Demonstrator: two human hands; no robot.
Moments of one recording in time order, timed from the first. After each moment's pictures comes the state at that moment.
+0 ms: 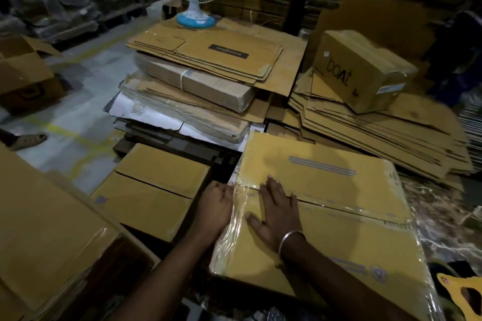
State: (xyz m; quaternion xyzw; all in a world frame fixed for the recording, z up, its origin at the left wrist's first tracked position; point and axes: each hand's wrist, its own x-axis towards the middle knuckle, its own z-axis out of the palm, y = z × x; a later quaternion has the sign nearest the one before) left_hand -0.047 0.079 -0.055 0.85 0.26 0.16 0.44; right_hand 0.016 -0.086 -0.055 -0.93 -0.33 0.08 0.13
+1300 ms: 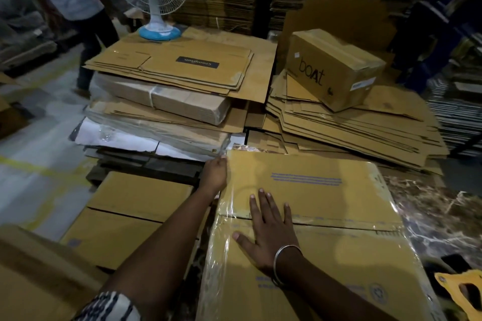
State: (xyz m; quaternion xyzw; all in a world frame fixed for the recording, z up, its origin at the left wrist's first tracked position) left_hand 0.120 0.123 -0.058 0.78 0.30 0.05 0.55; right_hand 0.045 -0.087 -0.055 -0.94 -0.30 0.13 0.06
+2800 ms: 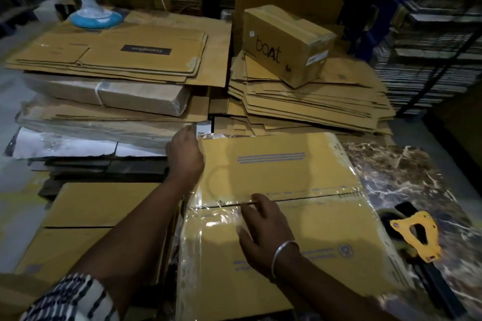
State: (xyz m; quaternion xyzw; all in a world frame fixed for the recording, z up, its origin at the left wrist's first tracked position) left_hand 0.143 0.110 -0.047 0.96 0.15 0.15 0.17; right_hand 0.011 -0.136 -0.059 -0.95 -0.22 -0.02 0.22
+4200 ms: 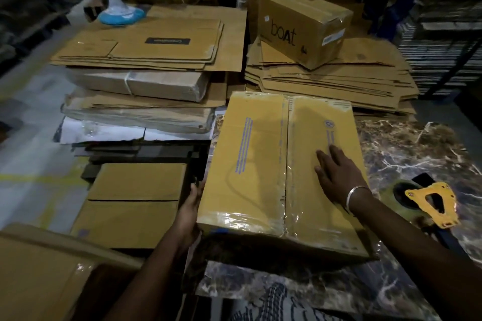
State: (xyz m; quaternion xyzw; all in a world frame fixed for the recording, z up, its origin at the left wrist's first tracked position) left_hand -0.066 0.087 -0.066 0.51 0.32 -0.10 0.79; right_hand 0.078 -0.260 -0.067 -0.98 -0.12 0.01 0.13
